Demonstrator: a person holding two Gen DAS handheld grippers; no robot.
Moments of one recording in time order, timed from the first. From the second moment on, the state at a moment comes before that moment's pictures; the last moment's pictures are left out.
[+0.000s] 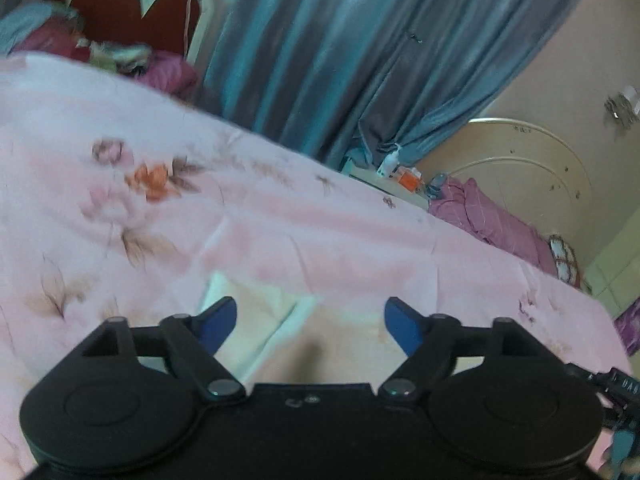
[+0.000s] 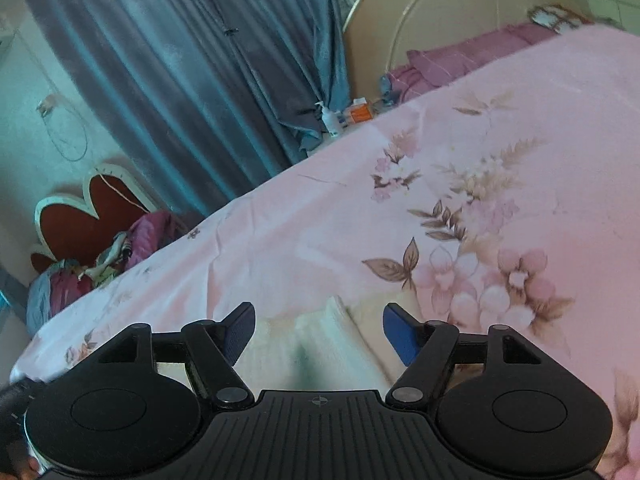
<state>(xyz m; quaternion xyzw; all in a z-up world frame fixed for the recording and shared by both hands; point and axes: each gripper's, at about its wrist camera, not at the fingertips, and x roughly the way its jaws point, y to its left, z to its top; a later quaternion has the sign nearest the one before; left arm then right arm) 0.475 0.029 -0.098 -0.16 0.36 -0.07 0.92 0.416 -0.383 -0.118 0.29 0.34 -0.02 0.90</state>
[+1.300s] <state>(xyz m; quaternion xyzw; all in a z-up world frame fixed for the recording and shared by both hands) 0.433 0.022 -0.110 -0.02 0.34 -0.04 0.94 0.396 -0.347 -0.119 0.14 0.32 -0.02 0.94</state>
